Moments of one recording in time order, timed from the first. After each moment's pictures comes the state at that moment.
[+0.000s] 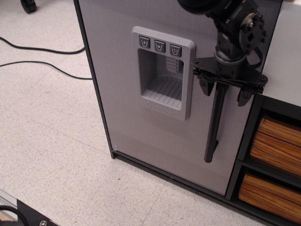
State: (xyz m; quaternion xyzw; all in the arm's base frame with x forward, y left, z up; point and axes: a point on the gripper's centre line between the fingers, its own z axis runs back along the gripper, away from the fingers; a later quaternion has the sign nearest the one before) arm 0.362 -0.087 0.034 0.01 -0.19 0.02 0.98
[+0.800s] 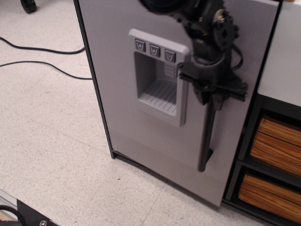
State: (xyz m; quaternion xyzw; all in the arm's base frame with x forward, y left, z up) arm 0.335 -0.076 0.033 -0.04 -0.18 -0.05 0.98
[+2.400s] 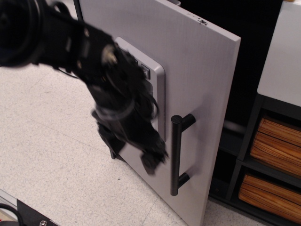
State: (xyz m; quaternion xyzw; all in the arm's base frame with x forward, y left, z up) arm 0.200 -0.032 0.038 -0.03 -0.12 -0.07 0.99
